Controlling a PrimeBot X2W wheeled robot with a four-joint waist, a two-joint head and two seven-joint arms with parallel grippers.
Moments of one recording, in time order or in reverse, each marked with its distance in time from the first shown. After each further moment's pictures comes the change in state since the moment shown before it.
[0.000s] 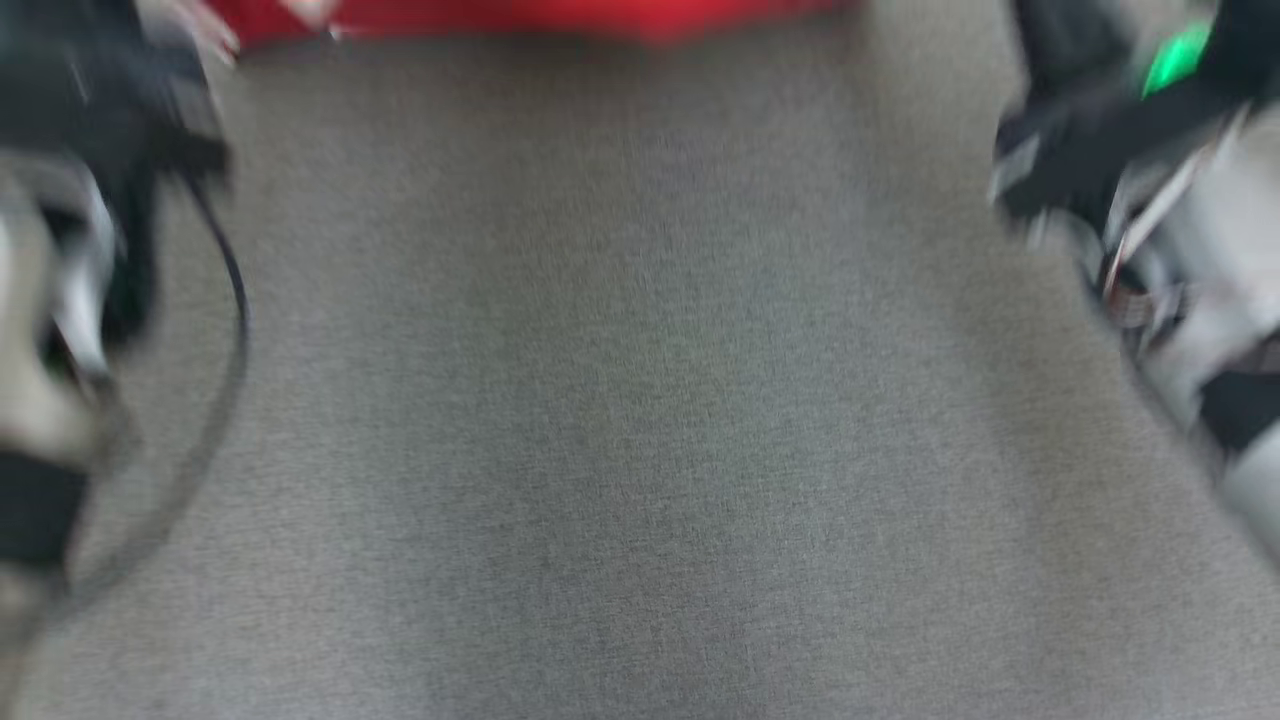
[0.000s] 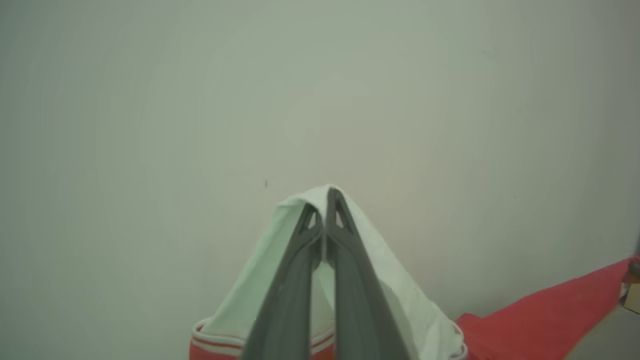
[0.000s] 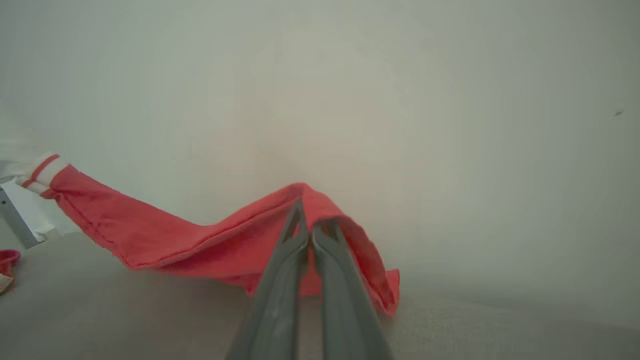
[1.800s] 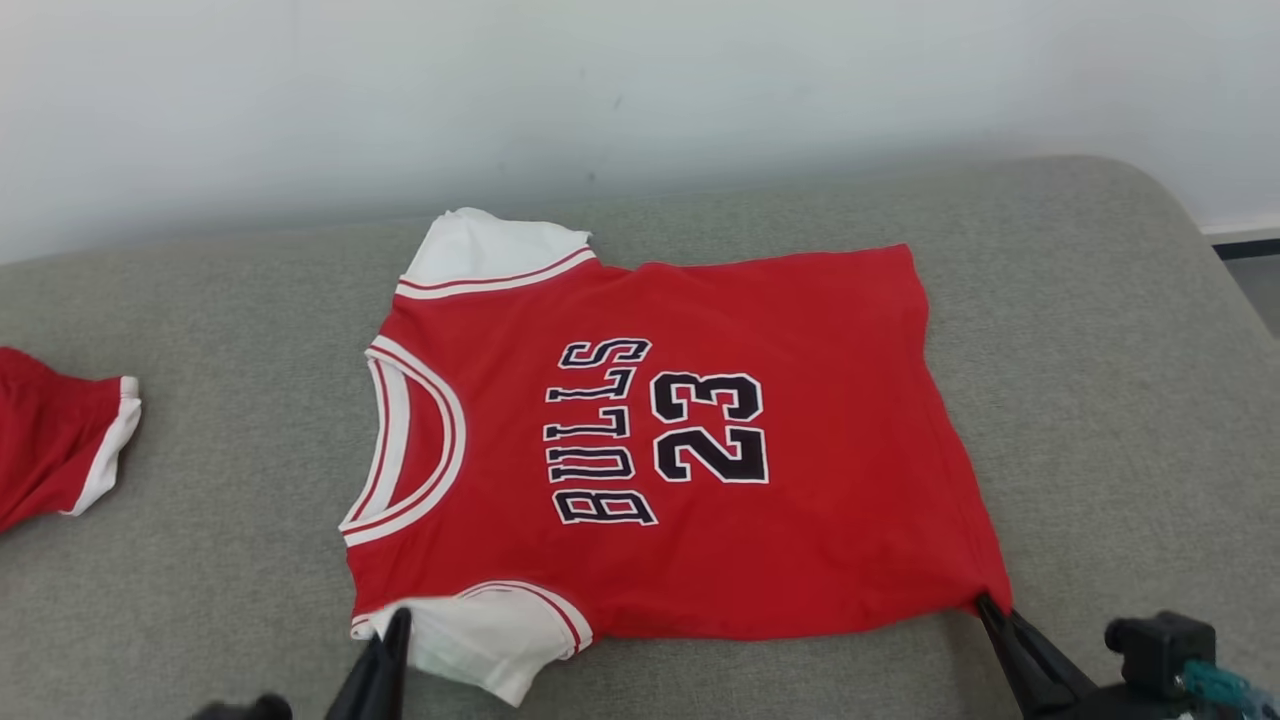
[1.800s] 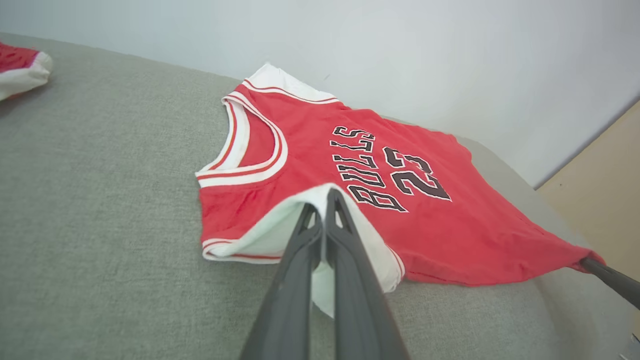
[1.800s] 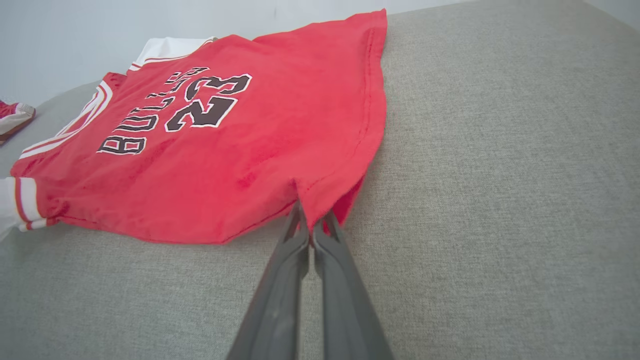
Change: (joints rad) left arm 1.156 -0.188 0.099 -0.329 0.039 0.045 0.071; right arm 1.189 0.140 -0.522 -0.359 -0.278 0.000 0.216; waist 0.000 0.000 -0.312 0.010
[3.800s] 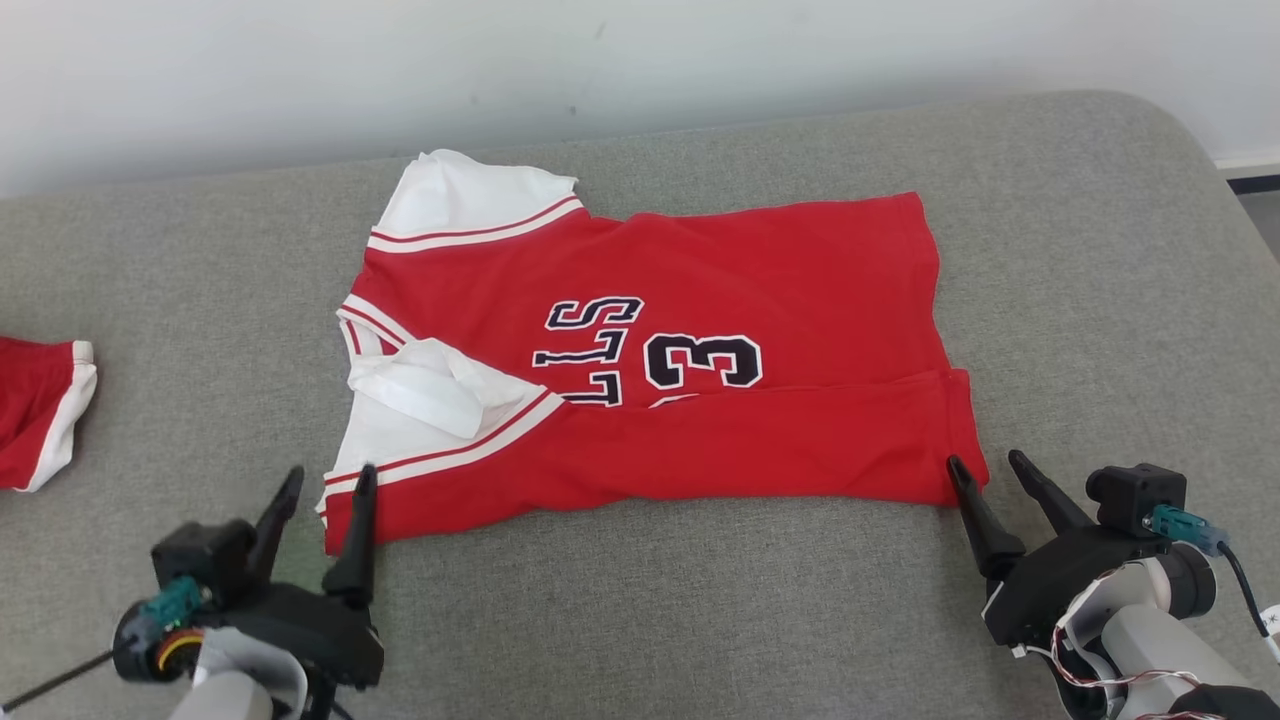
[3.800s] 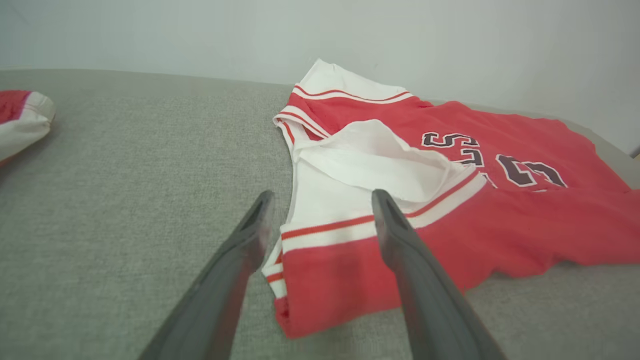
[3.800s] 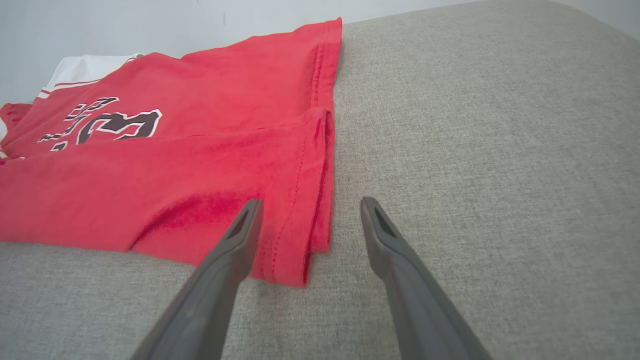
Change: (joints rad) left arm -0.488 -0.018 0.010 0.615 0.060 -0.151 -0.071; right arm -0.512 -0.033 0.267 0.540 0.180 0.000 -0.175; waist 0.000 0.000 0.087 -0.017
